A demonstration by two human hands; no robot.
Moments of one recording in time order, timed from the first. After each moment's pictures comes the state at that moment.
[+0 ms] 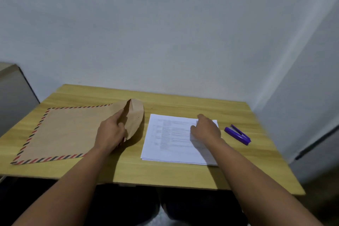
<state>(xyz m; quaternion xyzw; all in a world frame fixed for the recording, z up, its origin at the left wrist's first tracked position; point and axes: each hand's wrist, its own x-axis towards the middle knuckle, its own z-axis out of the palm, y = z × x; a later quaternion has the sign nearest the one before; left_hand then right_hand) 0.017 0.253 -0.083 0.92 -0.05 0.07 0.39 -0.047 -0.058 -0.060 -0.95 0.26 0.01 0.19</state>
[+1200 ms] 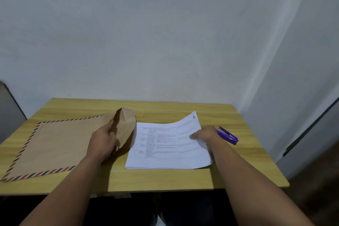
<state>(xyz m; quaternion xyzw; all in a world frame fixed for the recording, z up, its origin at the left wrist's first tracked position) 0.025 0.255 -0.090 0.92 -0.05 0.06 0.39 -0.076 -0.088 -0.051 -0.78 0.41 0.03 0.47</state>
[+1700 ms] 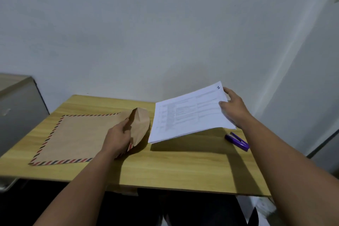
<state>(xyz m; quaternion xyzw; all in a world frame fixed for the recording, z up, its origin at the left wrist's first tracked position) 0.016 0.262 -0.085 0.90 -0.06 0.03 0.44 -0.070 -0.113 0.048 -0.83 0.21 -0.17 0.49</state>
